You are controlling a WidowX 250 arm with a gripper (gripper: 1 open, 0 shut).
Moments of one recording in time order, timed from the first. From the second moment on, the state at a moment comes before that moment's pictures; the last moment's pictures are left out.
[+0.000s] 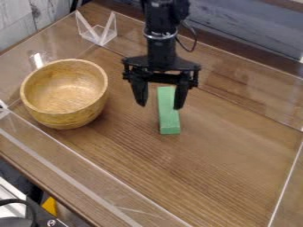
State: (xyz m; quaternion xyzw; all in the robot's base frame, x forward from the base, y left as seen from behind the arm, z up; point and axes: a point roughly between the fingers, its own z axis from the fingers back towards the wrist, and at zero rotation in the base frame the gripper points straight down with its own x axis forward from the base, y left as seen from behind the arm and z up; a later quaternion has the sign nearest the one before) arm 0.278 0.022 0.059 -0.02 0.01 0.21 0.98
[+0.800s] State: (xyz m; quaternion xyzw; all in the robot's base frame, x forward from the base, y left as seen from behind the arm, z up) arm 0.284 0.024 0.049 0.00 -0.02 0.24 0.97
